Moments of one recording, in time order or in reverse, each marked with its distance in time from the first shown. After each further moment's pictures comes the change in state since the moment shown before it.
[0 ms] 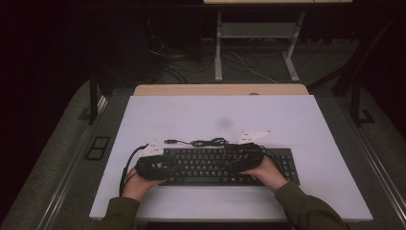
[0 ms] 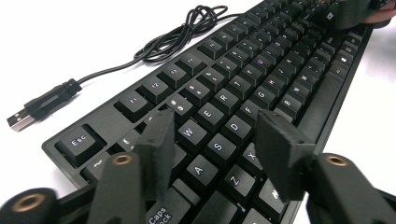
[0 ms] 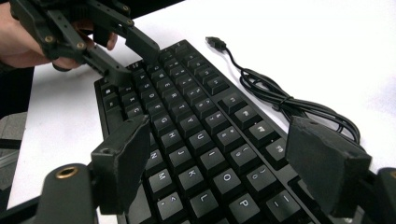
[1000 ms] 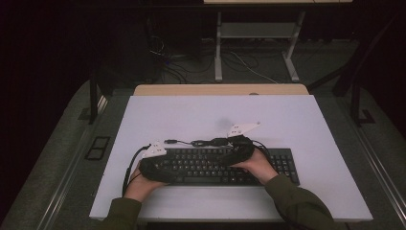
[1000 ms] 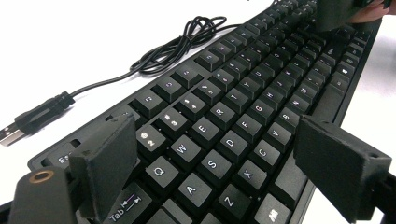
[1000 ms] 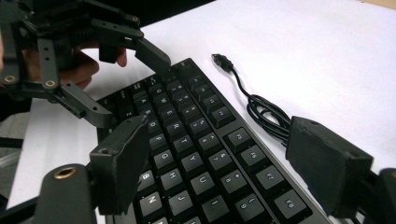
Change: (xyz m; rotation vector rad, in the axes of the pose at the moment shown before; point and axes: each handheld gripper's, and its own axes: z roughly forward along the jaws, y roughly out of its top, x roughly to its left) left arm -0.005 0.002 0.007 -0.032 0.011 -0.002; right arm -0.001 0.025 0.021 0.007 0.026 -0.018
